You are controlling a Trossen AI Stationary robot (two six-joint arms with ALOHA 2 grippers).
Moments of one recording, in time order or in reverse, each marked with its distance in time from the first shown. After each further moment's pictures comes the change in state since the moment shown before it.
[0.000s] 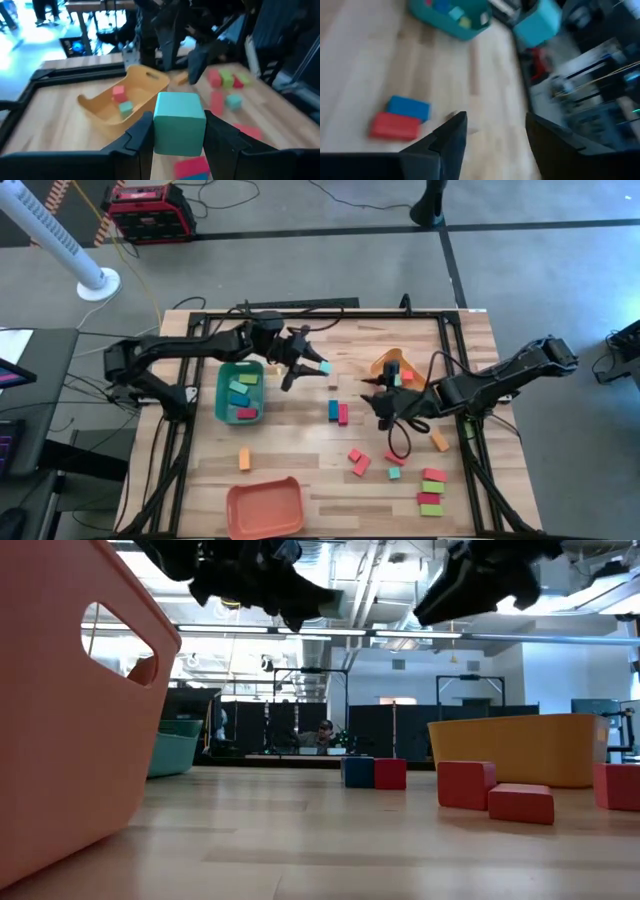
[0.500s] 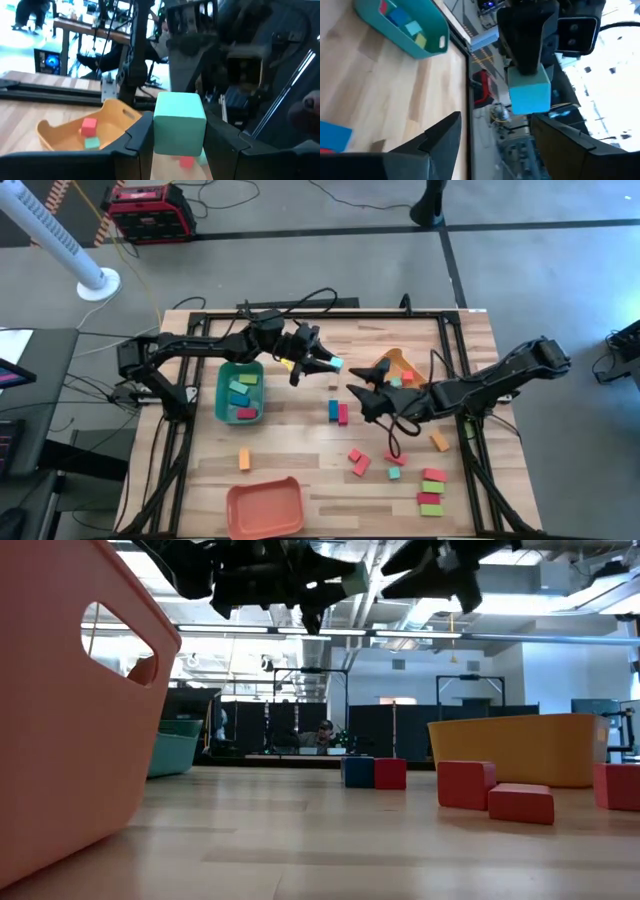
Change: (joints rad) left arm 0.002 0.103 0.002 0.360 0.092 -0.404; right arm 0.000 0.105 0.000 0.425 0.146 -0.531
